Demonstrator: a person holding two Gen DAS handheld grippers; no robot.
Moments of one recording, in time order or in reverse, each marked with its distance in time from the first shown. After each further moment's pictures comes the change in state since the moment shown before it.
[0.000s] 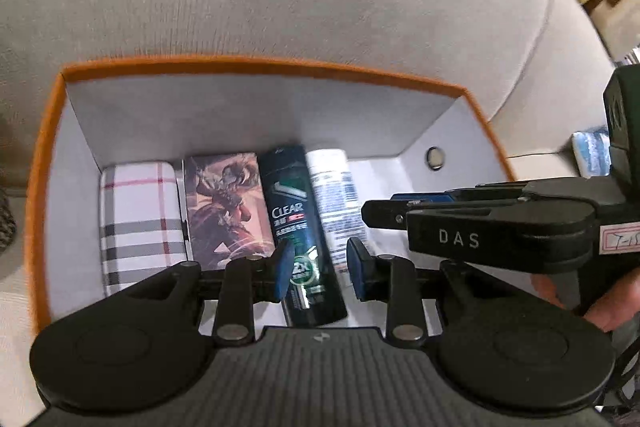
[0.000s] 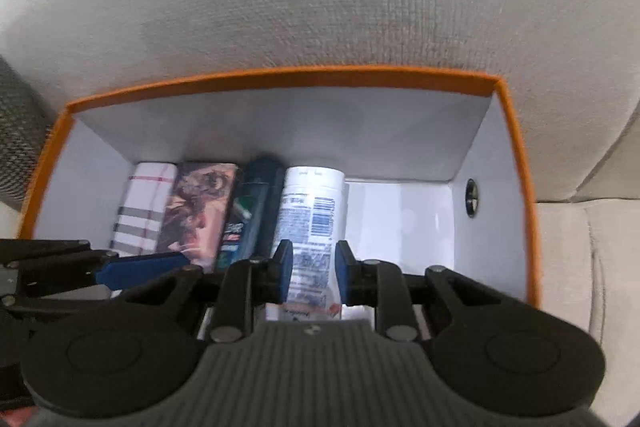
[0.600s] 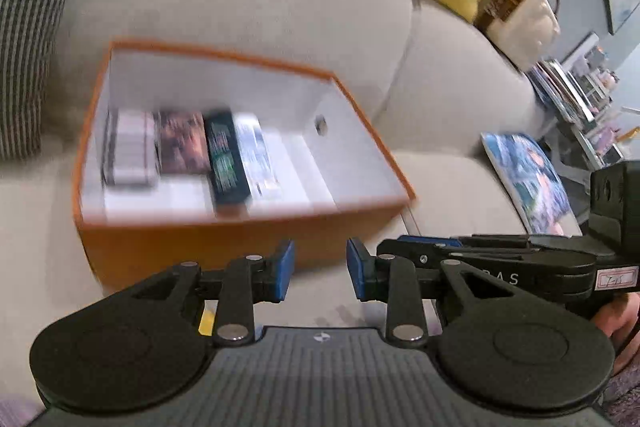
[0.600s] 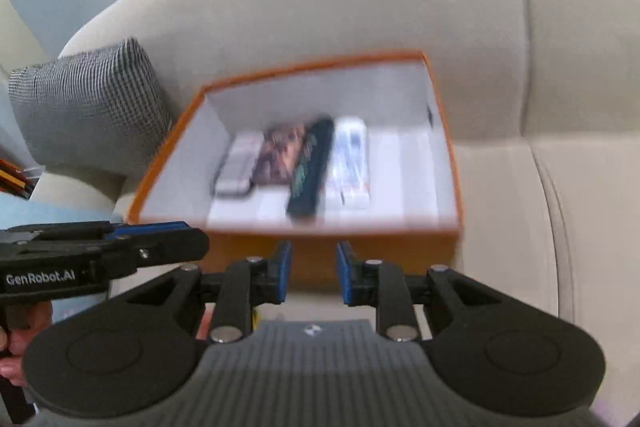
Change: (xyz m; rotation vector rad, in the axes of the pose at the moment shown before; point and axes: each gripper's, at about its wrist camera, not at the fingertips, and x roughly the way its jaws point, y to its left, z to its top) left arm -0.111 -0.044 -0.129 0.008 -0.159 -0.149; right arm -0.132 -0.008 -0.172 0.078 -0.180 0.087
